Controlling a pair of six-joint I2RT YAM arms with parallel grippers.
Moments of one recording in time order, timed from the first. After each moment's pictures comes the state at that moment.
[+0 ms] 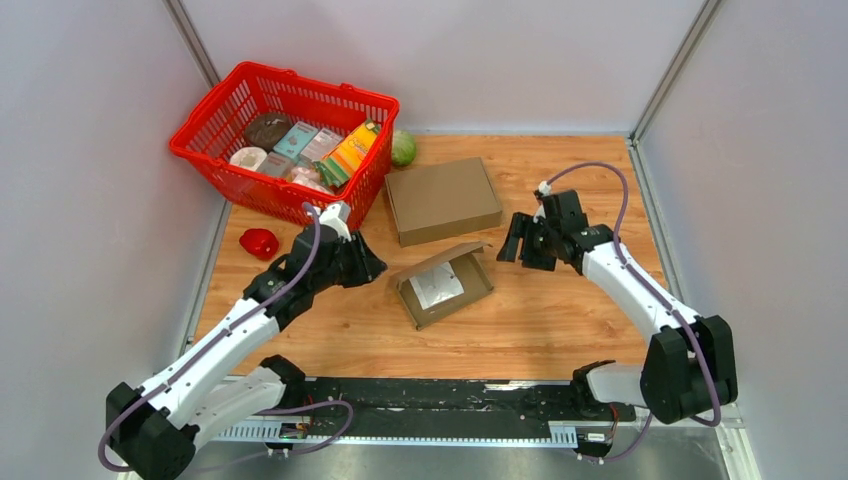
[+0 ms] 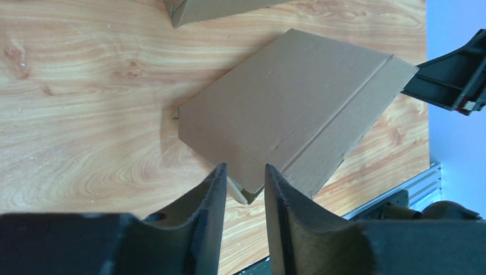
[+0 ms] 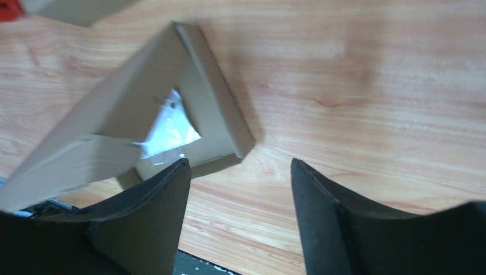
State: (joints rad) left arm -0.57 0.91 0.73 -0.40 0.05 -0.73; right arm 0.30 1.29 0.96 -0.58 -0.21 0.47
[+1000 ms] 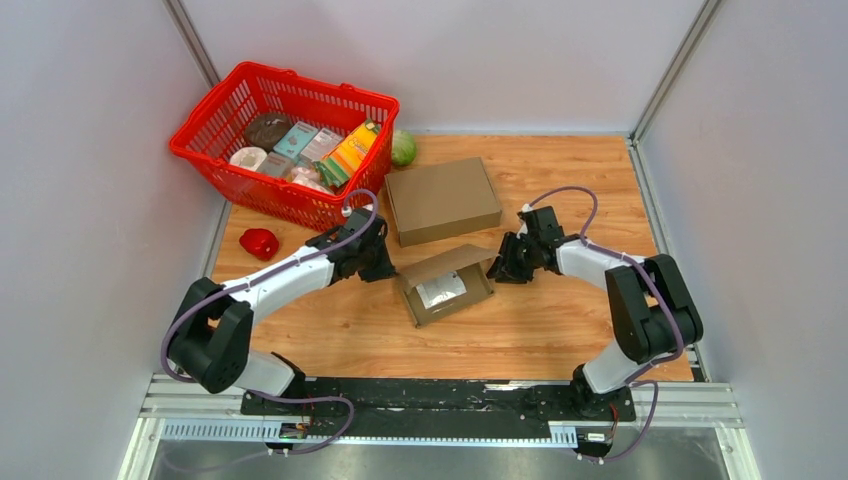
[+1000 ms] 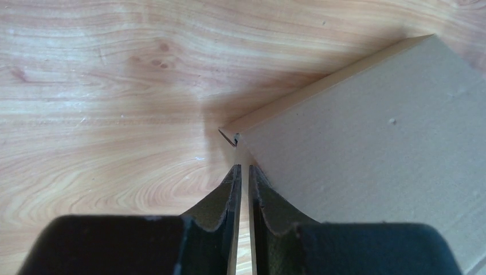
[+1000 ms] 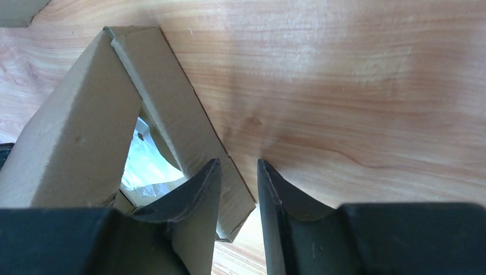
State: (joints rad) left arm -0.59 1.42 0.84 -0.38 -0.01 -0.80; right arm 0.30 1.60 0.79 -0.23 -0.36 0.59
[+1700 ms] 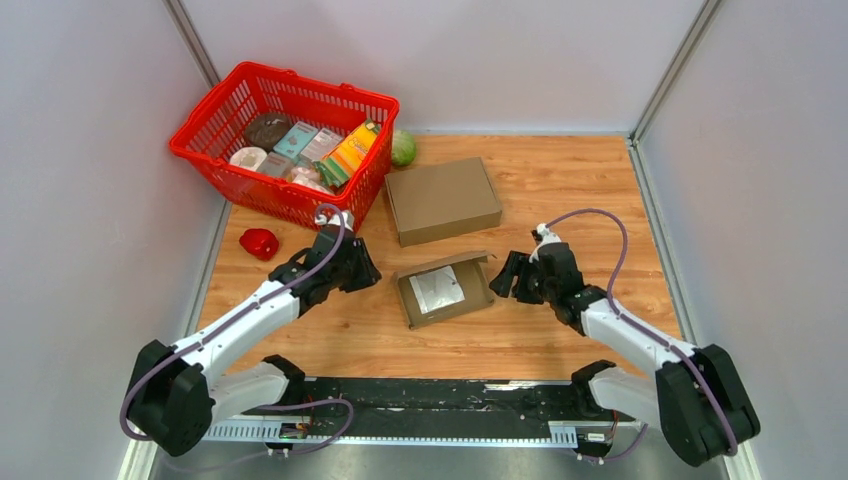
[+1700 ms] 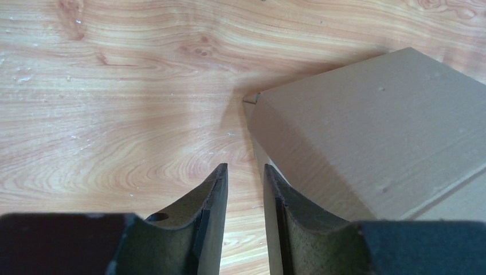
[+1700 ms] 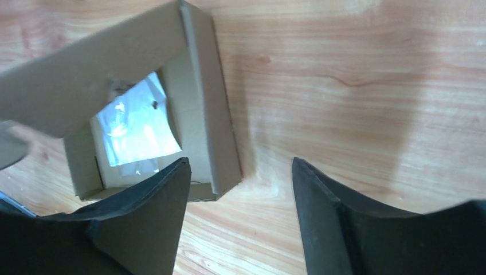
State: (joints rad) left arm -0.55 1.09 0.66 -0.37 -0.05 -0.73; right arm 0.39 1.12 0.44 -0.05 -0.15 0.59
